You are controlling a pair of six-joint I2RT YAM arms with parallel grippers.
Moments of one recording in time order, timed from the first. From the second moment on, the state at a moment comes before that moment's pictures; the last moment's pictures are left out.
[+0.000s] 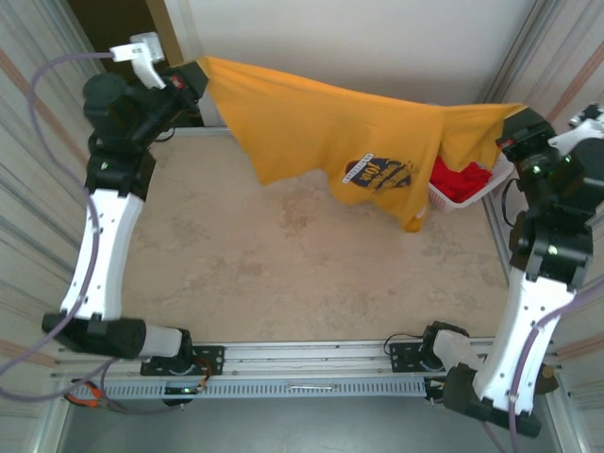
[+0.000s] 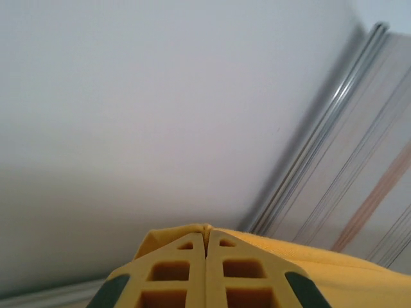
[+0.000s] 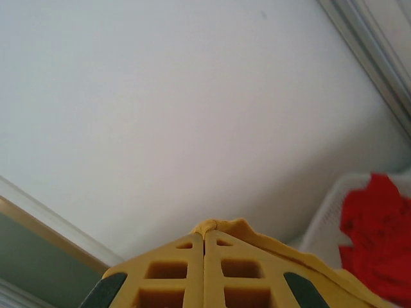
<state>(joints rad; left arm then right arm) -0.13 1.33 1.70 -0.14 0.42 -0.50 -0.32 0.96 1.65 -0.59 -0.28 0.79</state>
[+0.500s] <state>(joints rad) 0.03 1.24 1.92 -0.28 0.35 -0.46 -0.32 1.05 1.82 -0.50 -0.34 0.82</state>
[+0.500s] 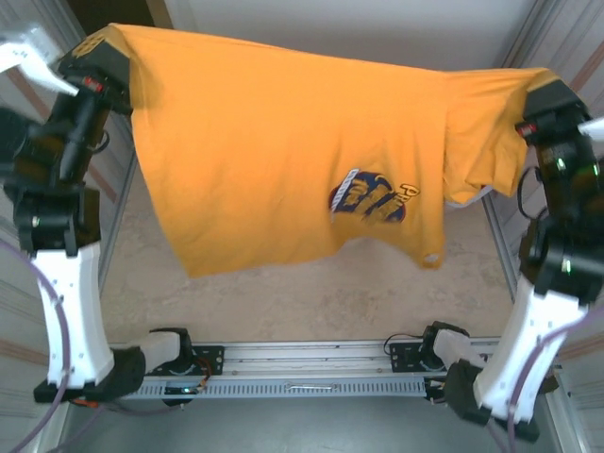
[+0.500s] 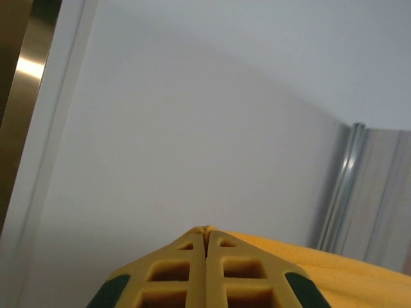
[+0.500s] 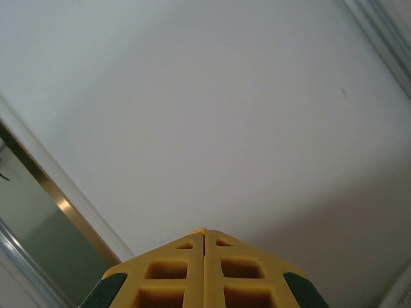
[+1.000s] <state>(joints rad) 0.15 1.36 1.74 -0.54 0.54 -0.54 -0.33 1.07 1.75 -0.63 -0.39 0.82</state>
